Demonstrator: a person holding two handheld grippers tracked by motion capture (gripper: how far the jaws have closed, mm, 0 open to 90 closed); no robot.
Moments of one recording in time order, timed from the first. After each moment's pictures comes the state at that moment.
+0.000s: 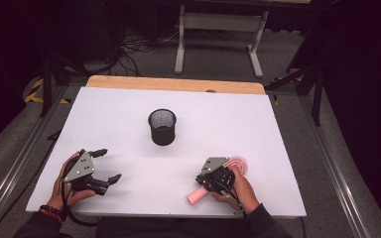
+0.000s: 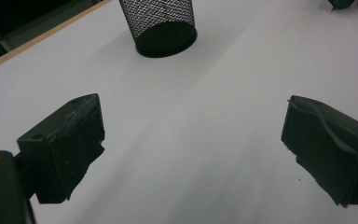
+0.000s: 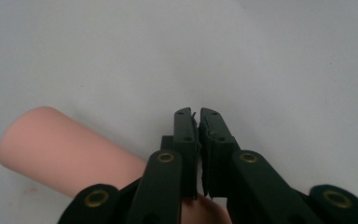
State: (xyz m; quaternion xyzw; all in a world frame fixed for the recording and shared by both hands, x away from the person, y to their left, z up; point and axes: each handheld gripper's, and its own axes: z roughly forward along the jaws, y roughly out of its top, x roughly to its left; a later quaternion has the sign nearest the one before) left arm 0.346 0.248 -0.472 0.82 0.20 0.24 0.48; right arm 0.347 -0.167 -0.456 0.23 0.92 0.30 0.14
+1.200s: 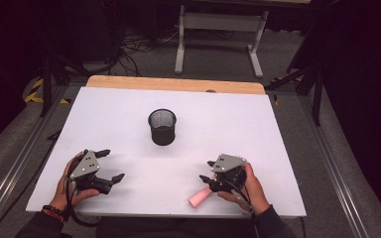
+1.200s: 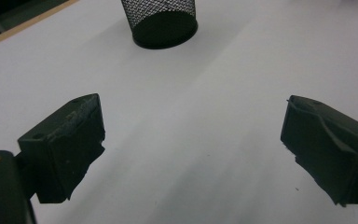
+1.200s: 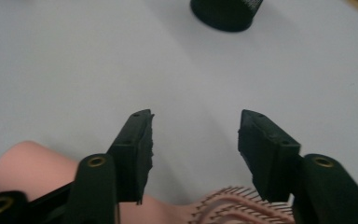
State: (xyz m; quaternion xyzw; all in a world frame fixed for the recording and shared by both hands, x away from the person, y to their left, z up) left arm 0.350 0.235 -0.472 0.83 0.23 0.22 0.46; right arm 0.337 -0.190 -0.428 0.22 0.88 0.36 0.21
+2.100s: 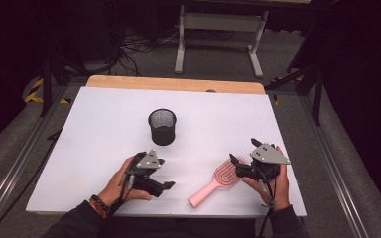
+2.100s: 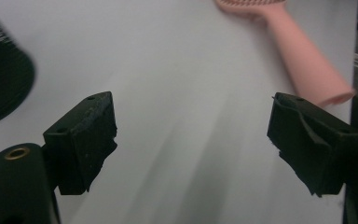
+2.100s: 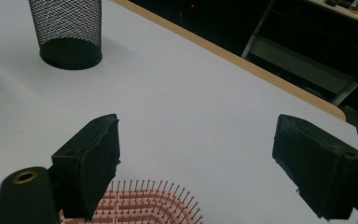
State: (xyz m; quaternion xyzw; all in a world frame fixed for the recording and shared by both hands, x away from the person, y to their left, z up) left arm 0.356 0.082 -0.447 0.89 0.19 0.07 0.41; right arm 0.341 -0.264 -0.407 0.34 0.76 0.41 0.37
